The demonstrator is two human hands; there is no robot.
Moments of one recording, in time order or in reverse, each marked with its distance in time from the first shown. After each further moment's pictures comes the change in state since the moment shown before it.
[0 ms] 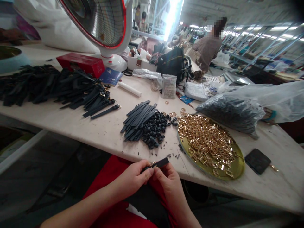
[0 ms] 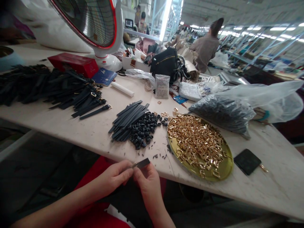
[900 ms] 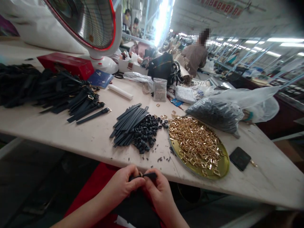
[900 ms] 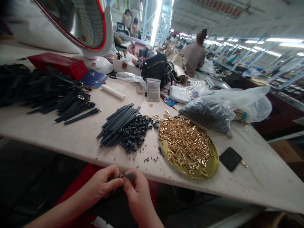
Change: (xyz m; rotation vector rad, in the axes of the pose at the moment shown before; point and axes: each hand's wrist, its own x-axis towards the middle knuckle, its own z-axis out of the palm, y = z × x) left_hand 0.006 -0.011 0.002 0.065 0.044 -0.088; right_hand -0.005 0.001 -0.009 -0.418 -0.081 -0.170
